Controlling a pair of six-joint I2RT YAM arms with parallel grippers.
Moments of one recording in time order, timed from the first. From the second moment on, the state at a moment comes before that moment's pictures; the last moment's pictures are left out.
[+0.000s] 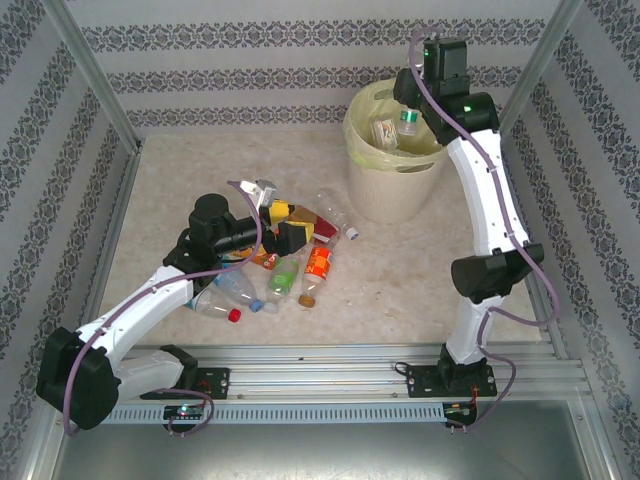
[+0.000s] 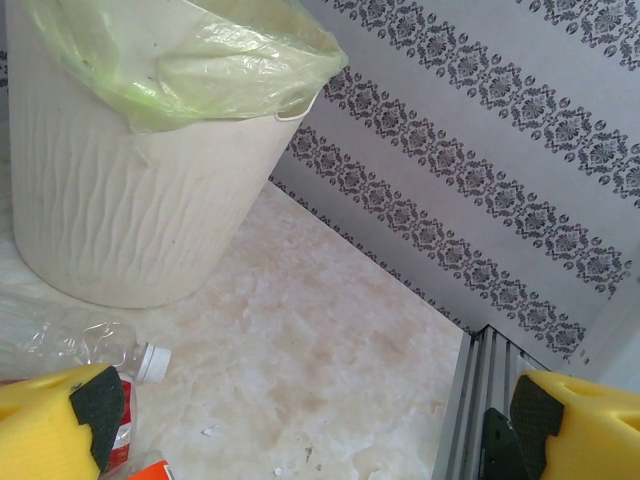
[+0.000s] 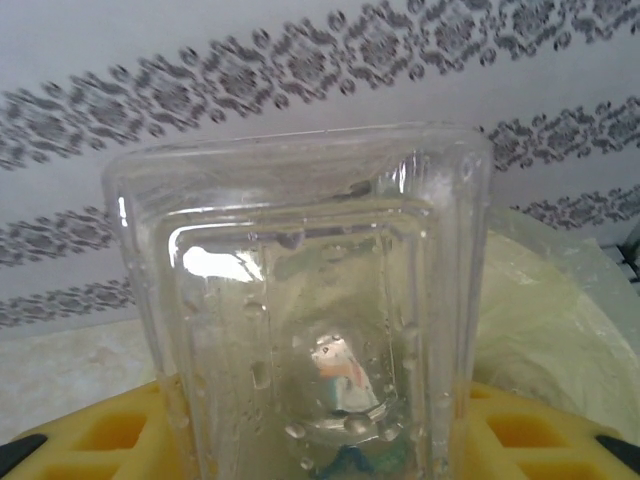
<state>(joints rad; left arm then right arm) -0.45 1.14 0.78 0.21 0.63 -0.37 0.23 1.93 2.38 -0.95 0.20 0.34</state>
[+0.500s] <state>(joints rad) -0.45 1.15 0.78 0.19 0.63 -0.36 0.23 1.98 2.24 -1.01 0.14 0.34</state>
